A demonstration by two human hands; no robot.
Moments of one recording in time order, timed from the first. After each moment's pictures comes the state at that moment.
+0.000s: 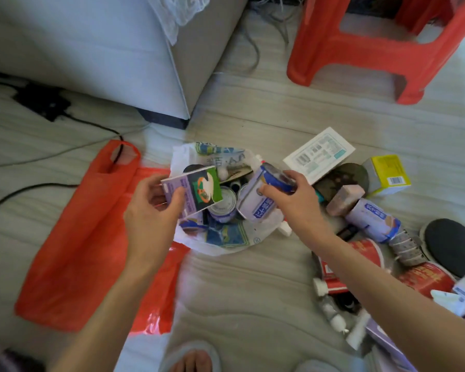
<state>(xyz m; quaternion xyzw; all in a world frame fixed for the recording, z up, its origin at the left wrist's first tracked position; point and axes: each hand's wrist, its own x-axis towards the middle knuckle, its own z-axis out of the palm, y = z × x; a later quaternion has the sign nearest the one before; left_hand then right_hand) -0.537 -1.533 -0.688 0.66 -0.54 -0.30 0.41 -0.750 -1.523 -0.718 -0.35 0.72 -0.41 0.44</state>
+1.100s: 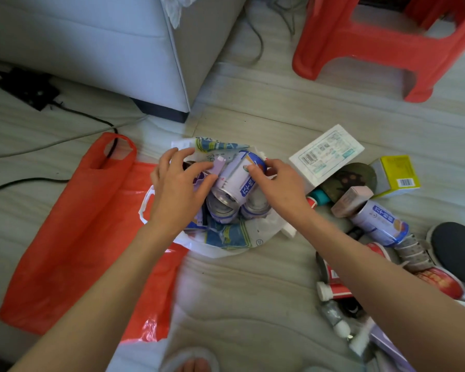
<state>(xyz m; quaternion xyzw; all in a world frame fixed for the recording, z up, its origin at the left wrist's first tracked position) -0.550 -1.586 -0.729 0.60 -0.77 -0.13 0.19 -0.731 -1.569 -0.733 -0.47 0.75 -0.29 0.36</state>
